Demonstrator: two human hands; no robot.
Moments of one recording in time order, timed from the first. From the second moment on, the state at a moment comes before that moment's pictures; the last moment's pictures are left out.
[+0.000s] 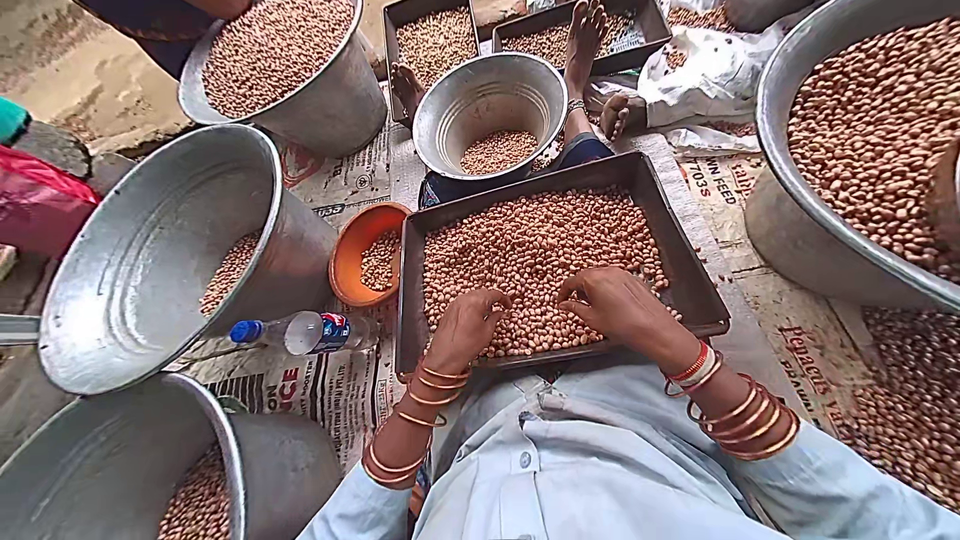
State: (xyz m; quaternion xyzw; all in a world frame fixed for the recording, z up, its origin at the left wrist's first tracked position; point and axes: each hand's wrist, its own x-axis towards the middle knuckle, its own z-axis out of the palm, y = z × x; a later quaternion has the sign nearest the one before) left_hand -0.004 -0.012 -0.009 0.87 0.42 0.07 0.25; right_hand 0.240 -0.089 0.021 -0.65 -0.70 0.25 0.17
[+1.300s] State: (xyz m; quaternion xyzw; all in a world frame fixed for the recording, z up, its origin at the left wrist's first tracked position) left_hand -0.071 0.014 0.012 0.72 0.51 0.21 0.41; right_hand 0.194 -0.063 -0.003 -0.55 -0.78 0.28 0.06
